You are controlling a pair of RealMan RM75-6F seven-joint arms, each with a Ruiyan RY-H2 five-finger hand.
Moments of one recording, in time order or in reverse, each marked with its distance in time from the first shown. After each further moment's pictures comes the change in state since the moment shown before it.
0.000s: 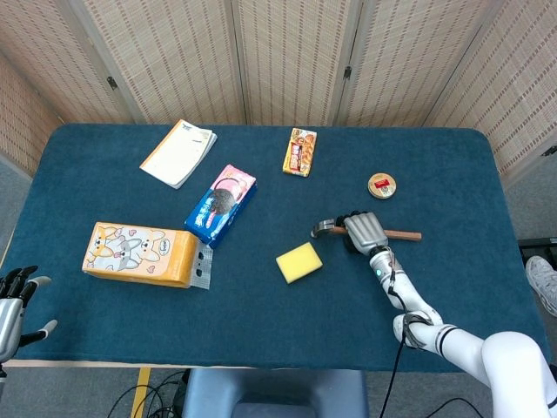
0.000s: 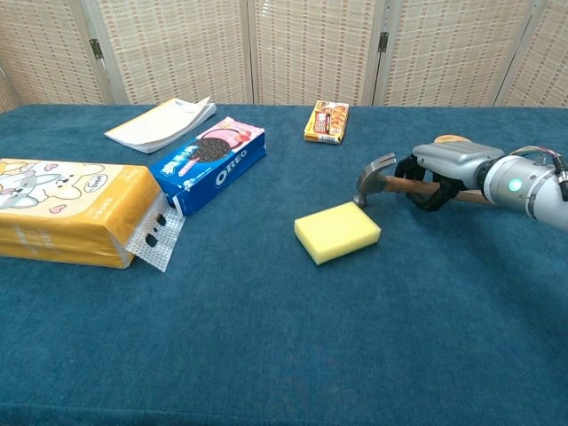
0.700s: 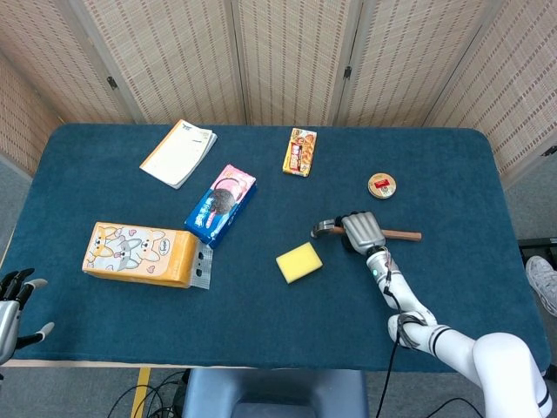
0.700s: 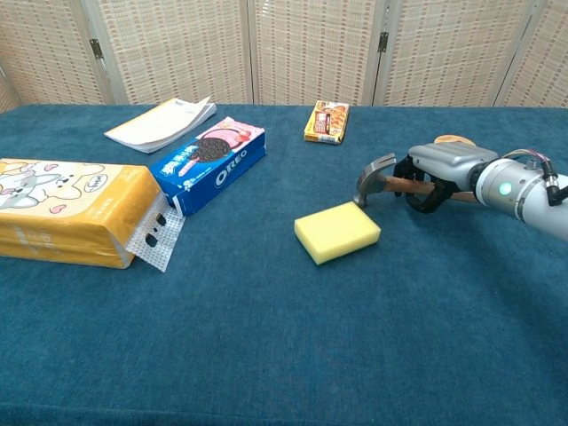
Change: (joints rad) left arm 0.009 -0.002 0.004 0.017 -0.004 -0.002 -0.016; right arm 0.007 -0.045 0.009 0.050 0.006 0.015 -0.015
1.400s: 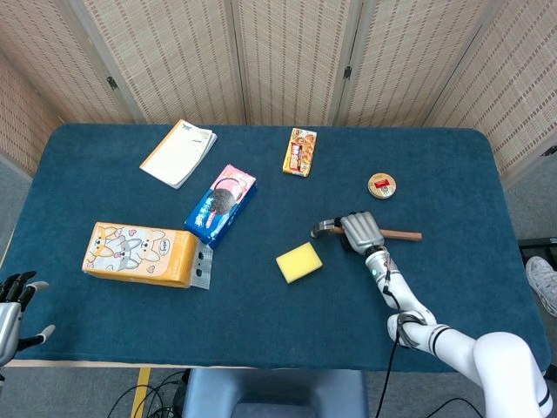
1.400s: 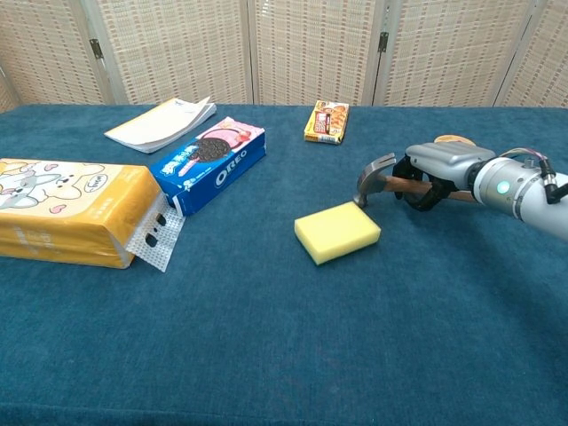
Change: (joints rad) left arm 0.000 0.001 0.005 0.000 -0.009 -0.020 0.002; right arm 0.003 0.007 0.003 -0.012 0.000 -0.008 0.000
